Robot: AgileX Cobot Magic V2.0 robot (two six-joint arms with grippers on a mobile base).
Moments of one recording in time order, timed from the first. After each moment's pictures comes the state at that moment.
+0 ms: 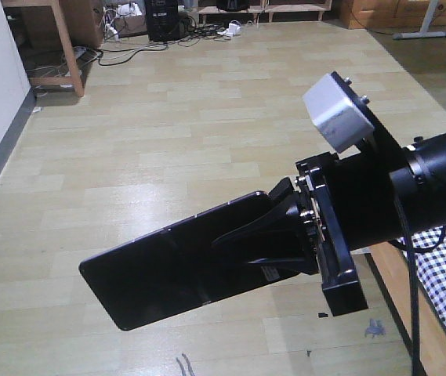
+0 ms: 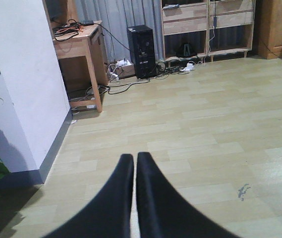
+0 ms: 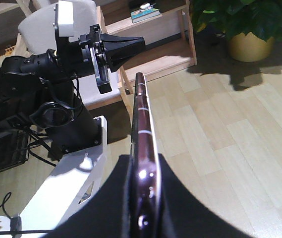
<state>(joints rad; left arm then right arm) 0.08 -0.01 0.03 -0.03 0.18 0.15 0.34 1.30 -1.06 1.17 1.21 -1.24</state>
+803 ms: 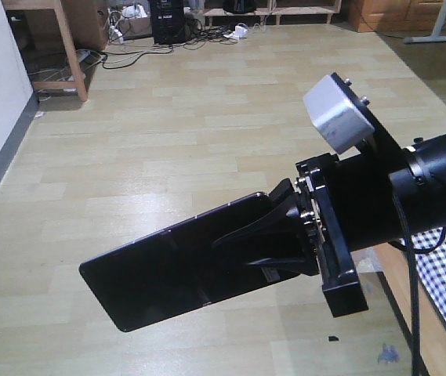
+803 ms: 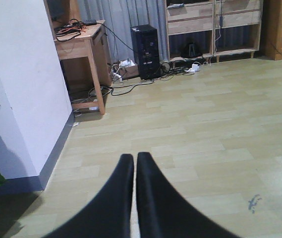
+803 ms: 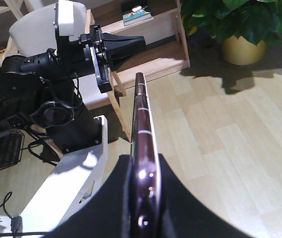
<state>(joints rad) 0.08 -0.01 0.03 -0.03 0.18 0.15 0.34 1.30 -1.06 1.17 1.21 -1.24</state>
